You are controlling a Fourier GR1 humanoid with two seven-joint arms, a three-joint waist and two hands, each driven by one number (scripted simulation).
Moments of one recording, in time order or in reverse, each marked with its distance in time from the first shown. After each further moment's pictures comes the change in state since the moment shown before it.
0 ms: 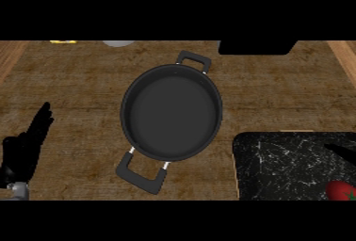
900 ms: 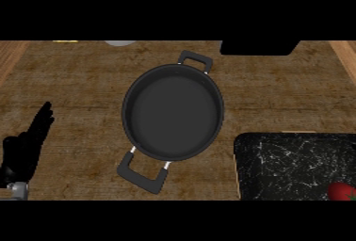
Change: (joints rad) left arm 0.000 0.060 -0.067 0.001 0.063 0.056 -0.004; right arm 0.187 -0.275 -0.094 -0.120 -0.301 -0.183 -0.132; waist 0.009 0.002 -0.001
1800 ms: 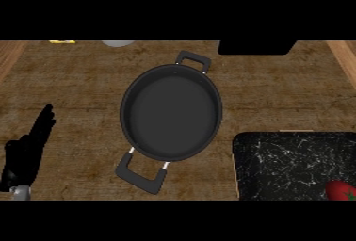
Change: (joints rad) left arm 0.022 0.015 -0.044 -0.026 0.020 0.052 -0.001; right arm 0.248 0.084 -0.297 0.184 -0.104 -0.312 -0.601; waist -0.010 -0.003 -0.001
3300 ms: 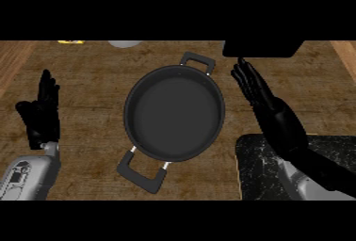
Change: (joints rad) left arm -0.300 -0.130 0.059 0.207 0.000 0.237 -0.089; right arm -0.897 0.721 0.664 -0.005 -0.081 -0.202 0.059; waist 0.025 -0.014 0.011
